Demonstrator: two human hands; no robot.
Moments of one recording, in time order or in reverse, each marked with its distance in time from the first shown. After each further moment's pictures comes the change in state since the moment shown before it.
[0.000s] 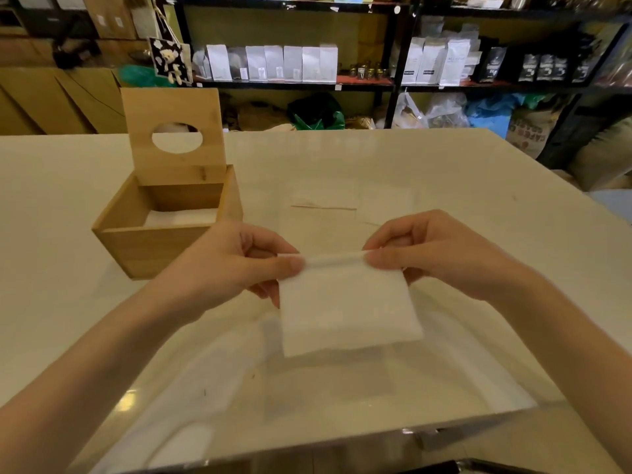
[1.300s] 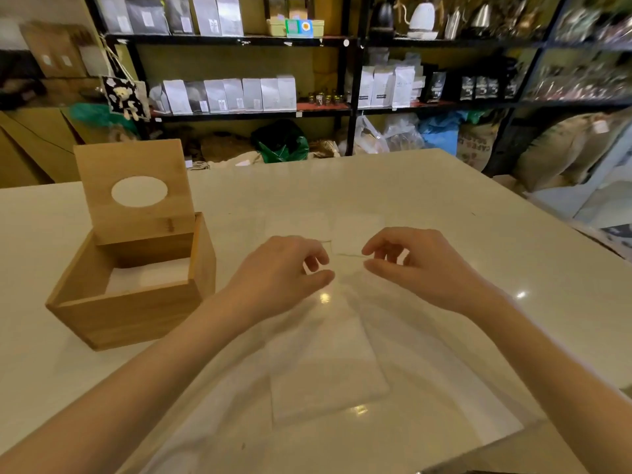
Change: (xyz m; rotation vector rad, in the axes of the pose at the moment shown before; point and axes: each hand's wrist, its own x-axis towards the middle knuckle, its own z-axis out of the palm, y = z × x) left_hand 0.078 0.009 0.030 0.691 -0.006 0.354; right_hand 0.010 0.015 -0.020 -0.645 0.397 -0.130
